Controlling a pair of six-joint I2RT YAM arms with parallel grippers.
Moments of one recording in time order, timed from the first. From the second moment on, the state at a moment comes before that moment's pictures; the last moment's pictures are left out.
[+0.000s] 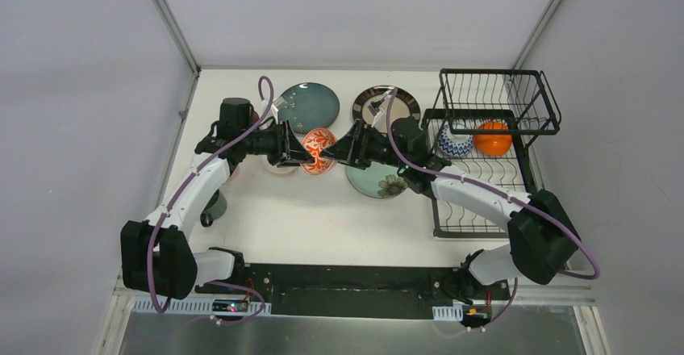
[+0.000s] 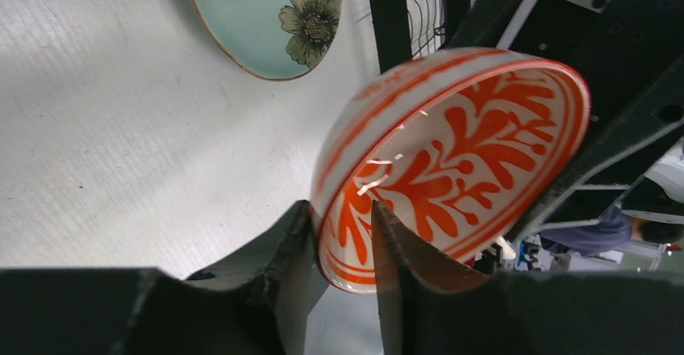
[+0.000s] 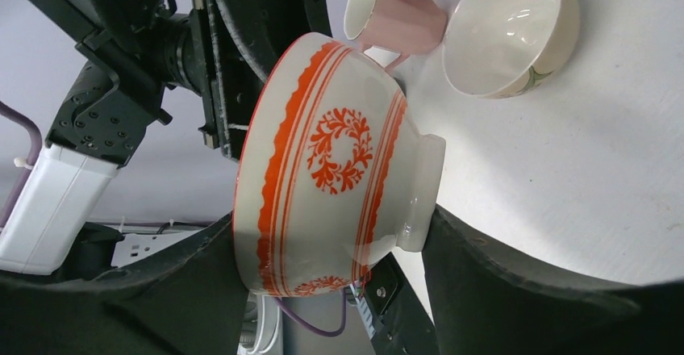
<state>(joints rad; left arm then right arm) -0.18 1.24 0.94 -0.33 0.93 -0.57 0.74 1.42 0.89 0.35 -0.45 1.01</state>
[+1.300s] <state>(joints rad) -0.18 1.18 0.96 -0.57 0.77 -0.36 0.60 1.01 0.72 -0.09 -0.13 0.97</state>
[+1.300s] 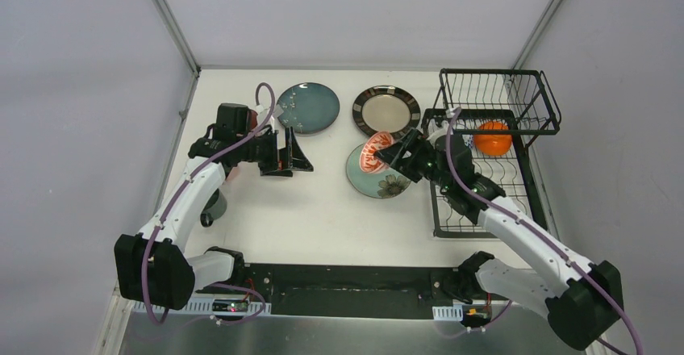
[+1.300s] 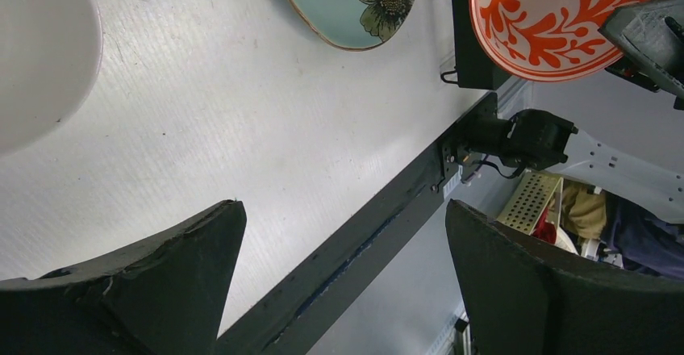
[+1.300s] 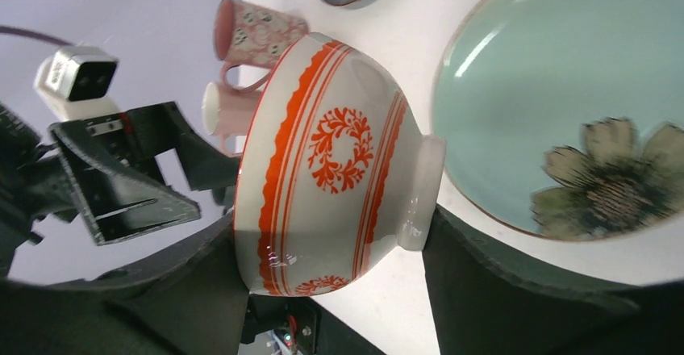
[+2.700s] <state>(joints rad) -0.18 1.16 0.96 -0.60 0.75 -0.33 0.43 0.77 0.83 -0.90 0.55 0.96</state>
